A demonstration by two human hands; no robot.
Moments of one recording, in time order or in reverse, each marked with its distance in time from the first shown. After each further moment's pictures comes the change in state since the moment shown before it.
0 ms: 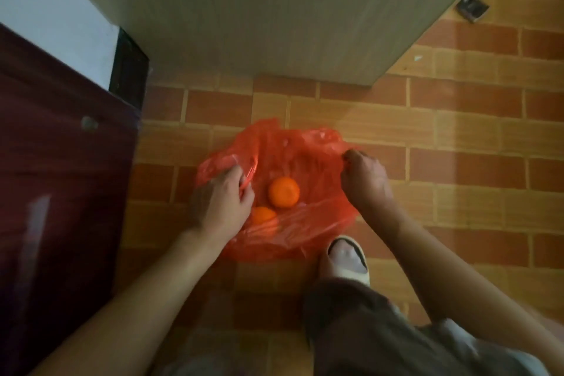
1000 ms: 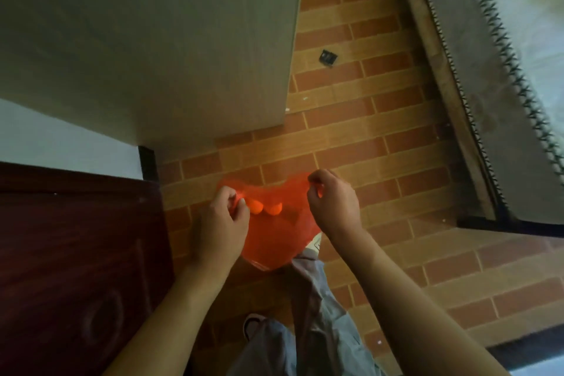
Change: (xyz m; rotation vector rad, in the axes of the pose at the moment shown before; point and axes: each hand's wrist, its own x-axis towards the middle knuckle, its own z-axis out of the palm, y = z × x) left_hand -0.121 0.338 -0.318 -0.076 -0.071 -0.004; right_hand -0.231 -0.081 -0.402 0.370 0.221 0.243
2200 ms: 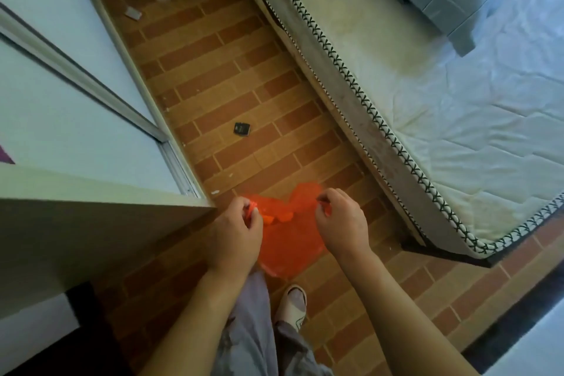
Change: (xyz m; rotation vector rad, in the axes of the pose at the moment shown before) left_hand 0.195 0.313 0.092 0.035 -0.190 0.250; right_hand 0.191 0.096 -0.242 -0.008 0.168 0.286
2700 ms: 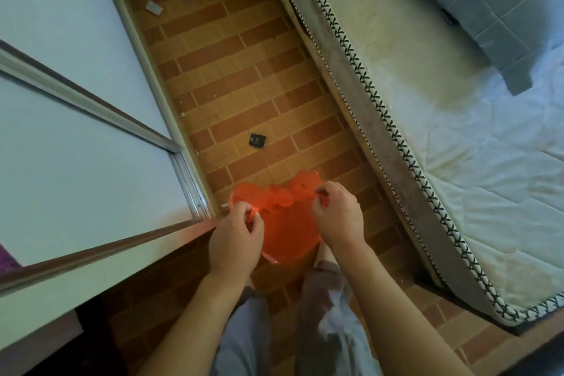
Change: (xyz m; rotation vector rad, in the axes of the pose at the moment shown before) left_hand 0.115 -0.001 0.001 0.032 -0.005 -0.112; right_hand 0.144 -0.047 0.024 0.060 -0.072 -0.011
